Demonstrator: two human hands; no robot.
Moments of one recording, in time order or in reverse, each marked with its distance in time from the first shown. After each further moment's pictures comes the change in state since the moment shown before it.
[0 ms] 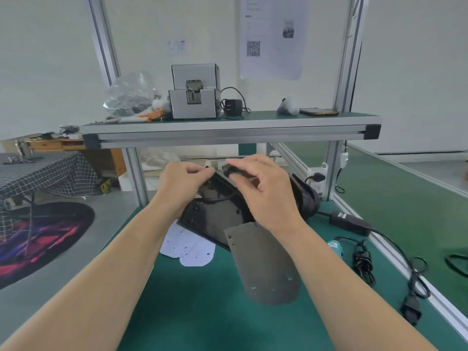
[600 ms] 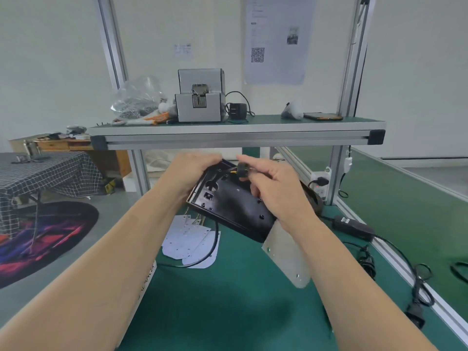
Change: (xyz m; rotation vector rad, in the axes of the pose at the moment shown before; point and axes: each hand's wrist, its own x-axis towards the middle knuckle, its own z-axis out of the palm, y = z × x) left_hand 0.001 0.041 -0.005 -0.115 -0.106 -0.054; right_hand 0.013 0.003 -0.013 0.251 -0.127 0.340
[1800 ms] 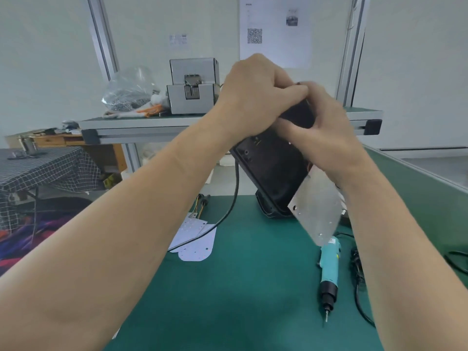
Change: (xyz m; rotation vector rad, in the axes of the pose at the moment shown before) left_hand -0.029 0.127 0.056 0.389 -0.057 0.688; right_hand 0.019 -0.055 -0.073 -0.257 0.138 -0.262
